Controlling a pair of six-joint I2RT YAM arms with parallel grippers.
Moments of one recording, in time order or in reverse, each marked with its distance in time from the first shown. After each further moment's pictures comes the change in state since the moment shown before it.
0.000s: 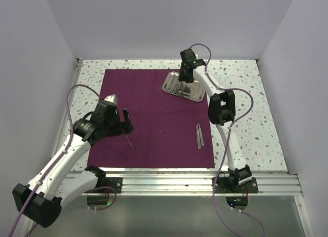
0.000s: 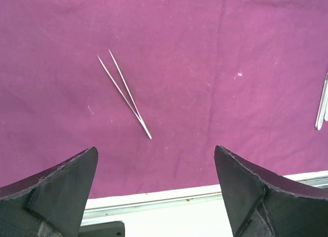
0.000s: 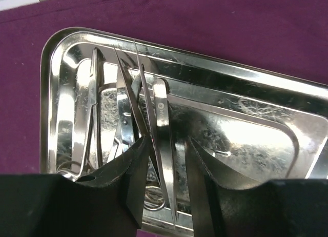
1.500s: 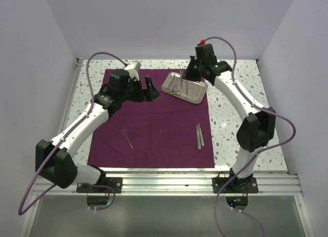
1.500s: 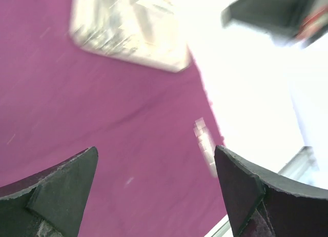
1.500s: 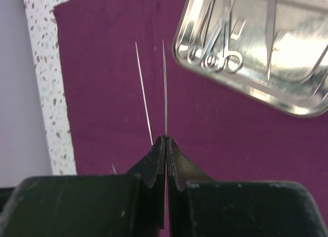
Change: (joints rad) left arm 0.000 0.409 0.261 0.532 0.303 0.089; right arm 0.044 -0.755 -0.682 0.170 -0.203 0.160
